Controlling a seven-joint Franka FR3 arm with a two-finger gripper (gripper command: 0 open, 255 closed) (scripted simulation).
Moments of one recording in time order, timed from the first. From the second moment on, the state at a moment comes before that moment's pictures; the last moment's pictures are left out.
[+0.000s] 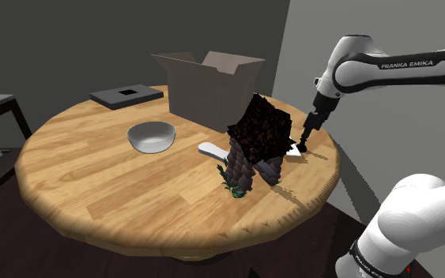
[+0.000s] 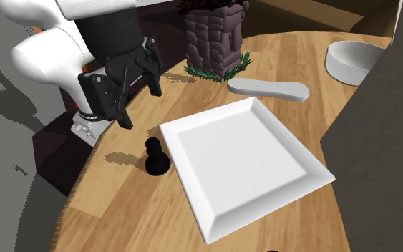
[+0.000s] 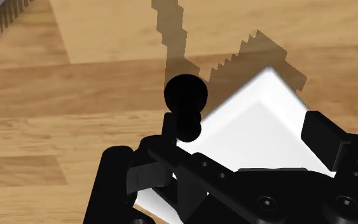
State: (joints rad) arm -0.06 -0.74 -0.27 -2.56 -0.19 1.96 -0.24
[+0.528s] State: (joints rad) arm -0.06 -0.64 -0.37 -2.62 -0.21 2.19 -0.31
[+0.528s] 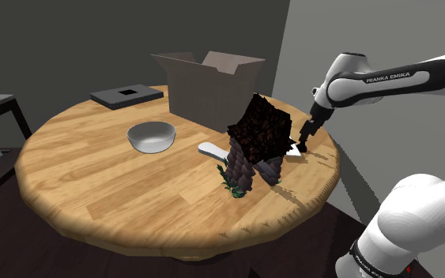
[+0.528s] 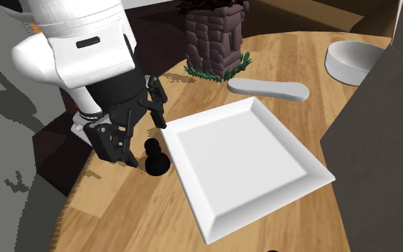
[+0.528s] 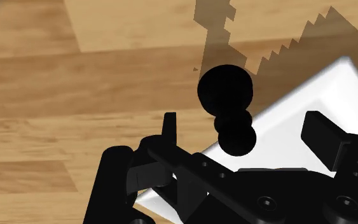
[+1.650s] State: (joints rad) arm -0.06 -0.61 -0.38 -2.64 -0.21 2.25 -0.31
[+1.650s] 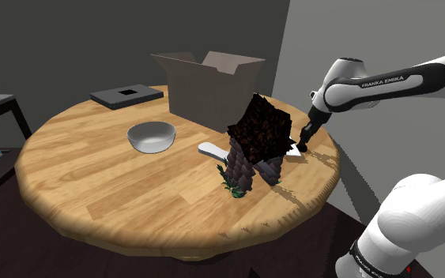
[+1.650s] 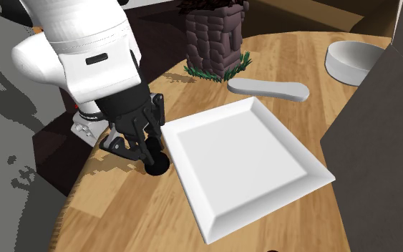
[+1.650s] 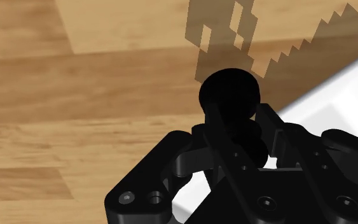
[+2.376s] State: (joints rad) arm -0.06 -0.65 -0.36 -2.58 -0.20 2.14 -0.31
